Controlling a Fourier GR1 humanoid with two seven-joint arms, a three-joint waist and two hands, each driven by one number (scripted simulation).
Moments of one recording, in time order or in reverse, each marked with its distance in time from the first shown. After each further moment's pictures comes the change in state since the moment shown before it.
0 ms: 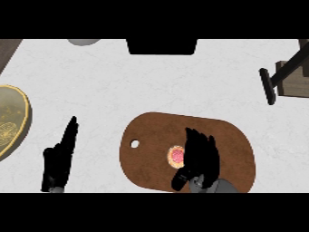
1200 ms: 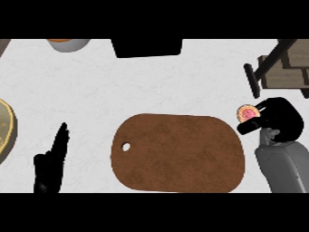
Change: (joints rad) left arm 0.067 -0.003 0.043 -0.041 -0.015 0.022 0.017; right arm -0.111 -0.176 -0.542 0.068 0.143 -0.069 -0.016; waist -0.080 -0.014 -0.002
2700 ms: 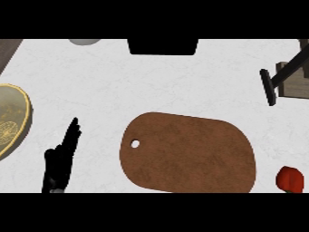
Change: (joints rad) left arm -0.048 -0.017 -0.034 0.014 -0.017 -0.040 0.008; right arm -0.923 -0.317 -0.481 -0.008 0.654 0.424 -0.137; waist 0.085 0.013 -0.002
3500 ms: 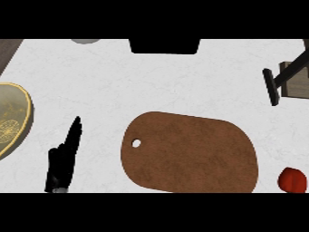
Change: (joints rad) left arm -0.008 -0.021 0.001 0.002 -0.022 0.002 0.001; right arm -0.136 -0.118 -0.211 0.515 0.040 -0.117 -0.071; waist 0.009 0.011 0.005
